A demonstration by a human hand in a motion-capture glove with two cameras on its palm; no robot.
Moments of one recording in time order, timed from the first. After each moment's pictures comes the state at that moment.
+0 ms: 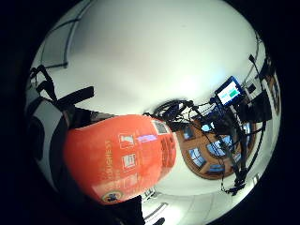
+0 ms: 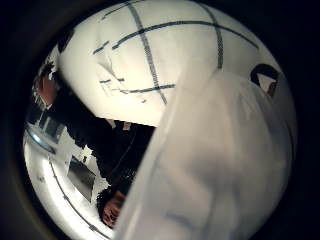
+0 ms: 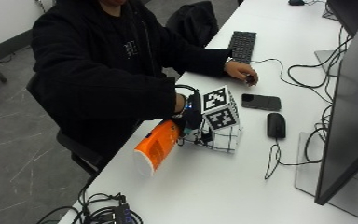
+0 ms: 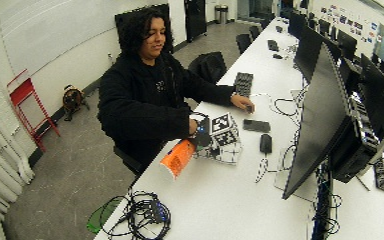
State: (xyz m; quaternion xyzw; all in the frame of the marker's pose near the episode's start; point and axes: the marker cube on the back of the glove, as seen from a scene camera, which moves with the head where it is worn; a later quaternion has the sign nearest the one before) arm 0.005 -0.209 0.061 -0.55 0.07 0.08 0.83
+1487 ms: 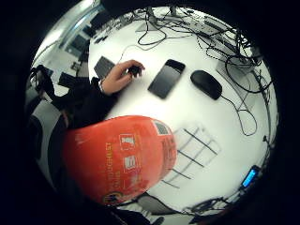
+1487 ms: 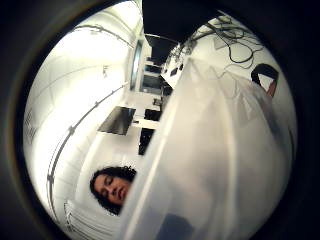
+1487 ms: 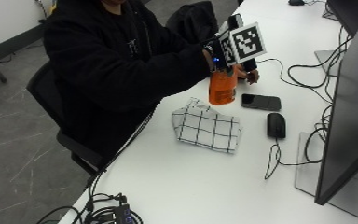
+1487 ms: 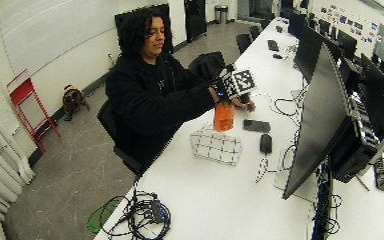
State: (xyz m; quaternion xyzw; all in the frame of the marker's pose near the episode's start) arm -0.182 -0.350 -0.017 -0.03 -0.35 -0.15 0.92
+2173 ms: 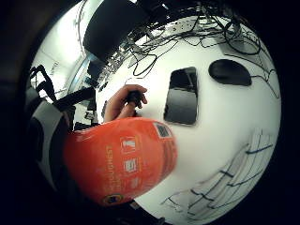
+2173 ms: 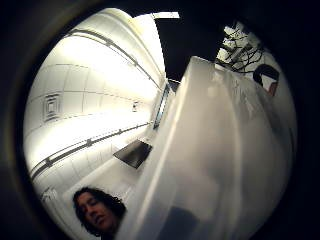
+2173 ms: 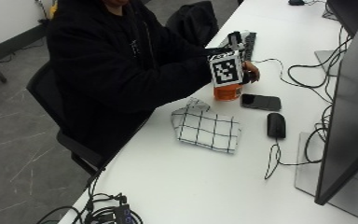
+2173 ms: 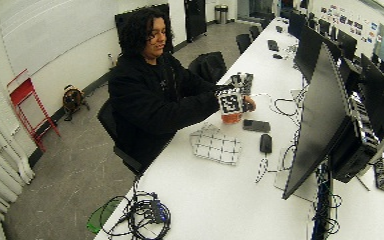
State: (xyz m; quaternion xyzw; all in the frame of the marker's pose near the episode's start) arm -0.214 -0.365 0.057 0.16 -0.46 -0.03 0.87
